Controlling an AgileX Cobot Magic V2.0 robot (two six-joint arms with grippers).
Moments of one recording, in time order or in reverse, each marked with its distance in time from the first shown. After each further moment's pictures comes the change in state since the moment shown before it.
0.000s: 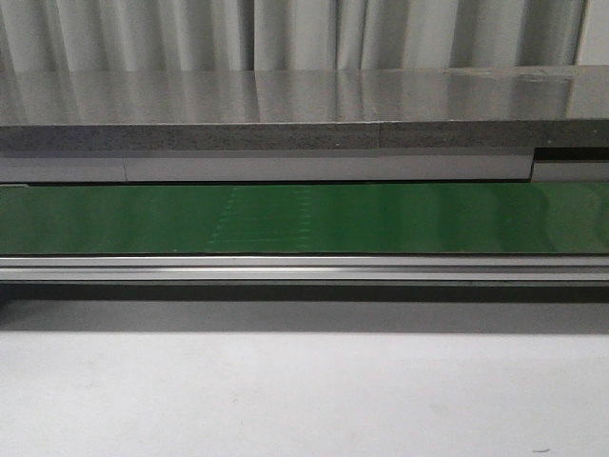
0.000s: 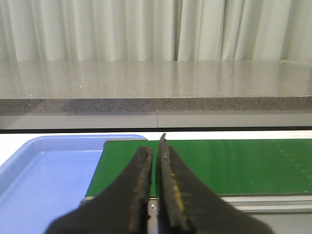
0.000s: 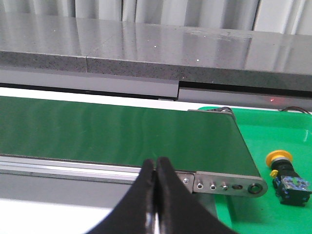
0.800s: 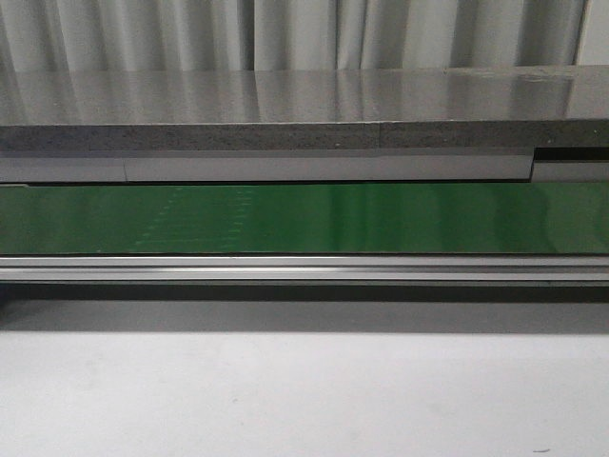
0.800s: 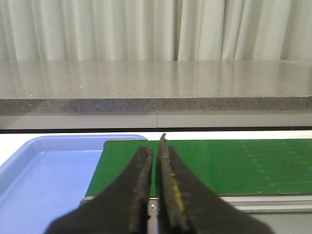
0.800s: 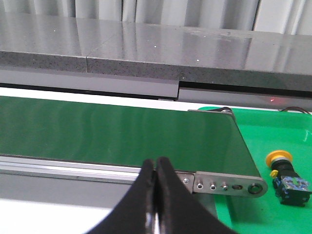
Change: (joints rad) left arm 0.000 0.000 0.000 0.000 0.000 0.000; right arm 0.000 0.000 0.000 0.000 0.000 0.000
